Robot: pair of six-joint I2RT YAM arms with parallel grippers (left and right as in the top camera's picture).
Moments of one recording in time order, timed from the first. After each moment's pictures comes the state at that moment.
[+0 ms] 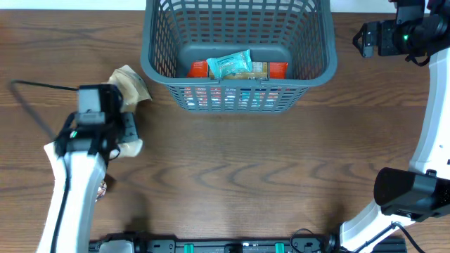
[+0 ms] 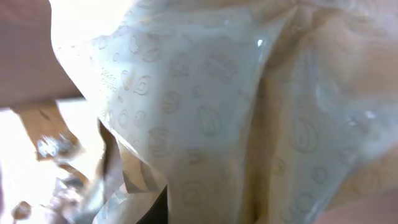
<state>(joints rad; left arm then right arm) 0.04 1.22 0.96 -0.78 -0.04 -0.14 -0.21 1.87 2.20 -1.30 -0.19 -0.24</state>
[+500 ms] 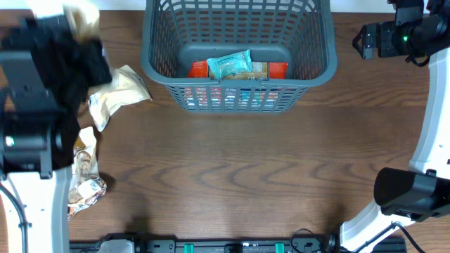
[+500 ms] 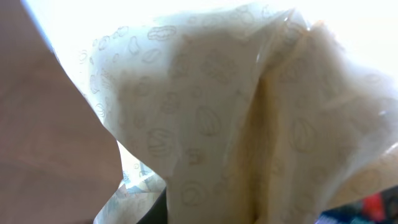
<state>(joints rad) 0.00 1.25 1.64 -0.89 -0.05 -0.20 -0.21 1.87 2.20 -1.31 -0.18 -0.27</state>
